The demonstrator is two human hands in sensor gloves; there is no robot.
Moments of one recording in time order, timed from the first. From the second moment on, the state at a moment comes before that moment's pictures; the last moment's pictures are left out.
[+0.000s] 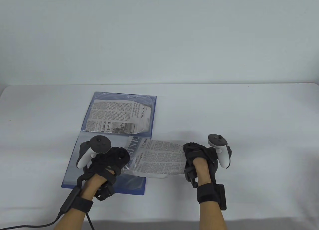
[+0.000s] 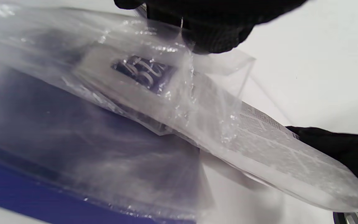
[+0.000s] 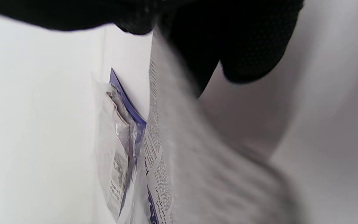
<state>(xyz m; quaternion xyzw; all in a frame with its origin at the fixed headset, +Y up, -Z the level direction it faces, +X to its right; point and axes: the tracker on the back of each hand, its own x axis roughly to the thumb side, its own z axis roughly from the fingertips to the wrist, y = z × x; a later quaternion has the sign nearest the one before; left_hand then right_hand) -0.235 -0.736 -0.352 -0.28 -0.07 0.33 0.90 0.135 -0.768 -0.373 -0.14 0.30 0.73 0.59</state>
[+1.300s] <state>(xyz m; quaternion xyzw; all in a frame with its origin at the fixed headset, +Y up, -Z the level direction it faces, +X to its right) -0.236 -0.738 -0.357 -0.30 -0.08 0.37 0.88 -0.033 -0.784 -0.368 0.11 0.34 0.76 0.55</state>
